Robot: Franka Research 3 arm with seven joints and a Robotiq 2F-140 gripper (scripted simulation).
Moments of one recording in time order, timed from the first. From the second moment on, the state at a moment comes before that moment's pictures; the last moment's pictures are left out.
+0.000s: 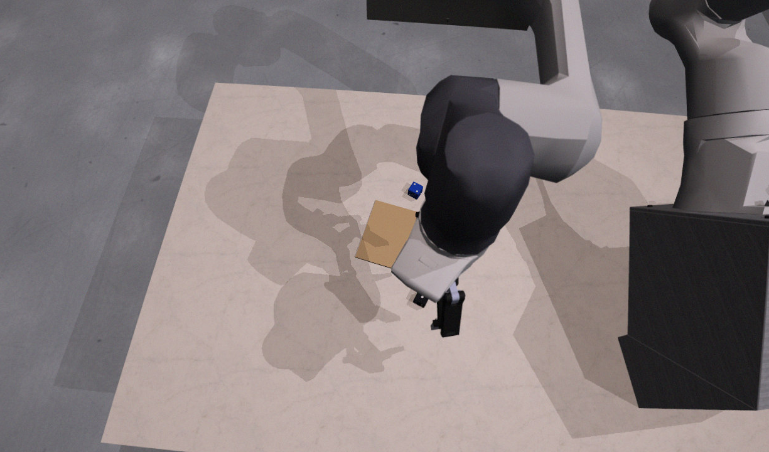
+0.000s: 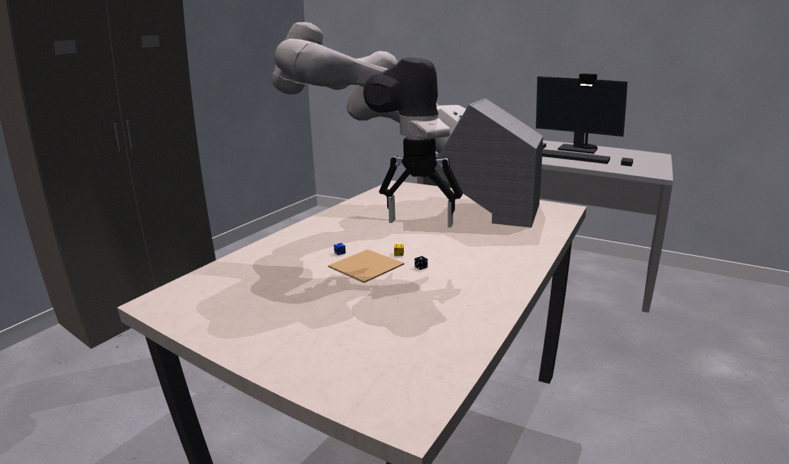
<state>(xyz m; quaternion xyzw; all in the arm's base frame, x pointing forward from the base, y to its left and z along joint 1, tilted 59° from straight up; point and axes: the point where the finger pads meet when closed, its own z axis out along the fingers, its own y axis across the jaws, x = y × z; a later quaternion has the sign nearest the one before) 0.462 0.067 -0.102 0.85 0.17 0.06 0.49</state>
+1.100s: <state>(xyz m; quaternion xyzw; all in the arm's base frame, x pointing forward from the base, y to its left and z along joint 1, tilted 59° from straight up) 0.464 0.062 -0.105 0.77 0.40 -0.08 0.49</state>
